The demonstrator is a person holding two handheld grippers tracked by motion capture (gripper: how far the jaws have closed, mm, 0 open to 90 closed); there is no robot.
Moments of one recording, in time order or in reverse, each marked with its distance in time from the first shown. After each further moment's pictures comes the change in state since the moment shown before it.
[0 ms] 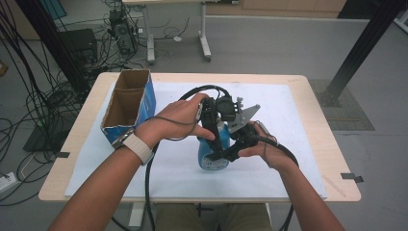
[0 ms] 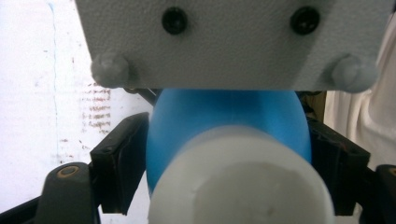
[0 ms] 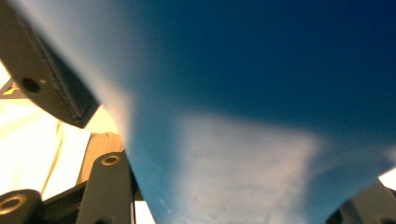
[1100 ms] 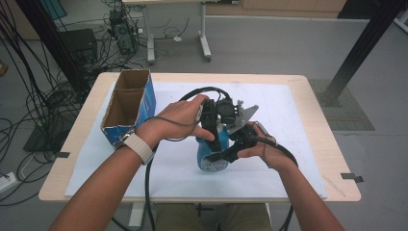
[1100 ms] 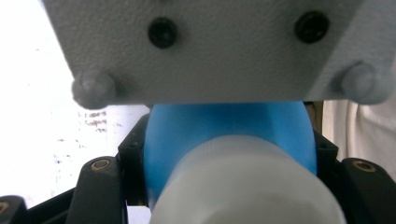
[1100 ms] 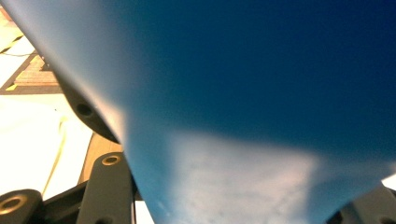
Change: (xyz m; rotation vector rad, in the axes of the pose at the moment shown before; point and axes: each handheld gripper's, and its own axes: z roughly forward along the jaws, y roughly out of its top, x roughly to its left) left arm -0.002 0.000 0.003 0.024 -0.009 0.026; right arm 0.002 0.002 0.002 0.015 0.007 -0.007
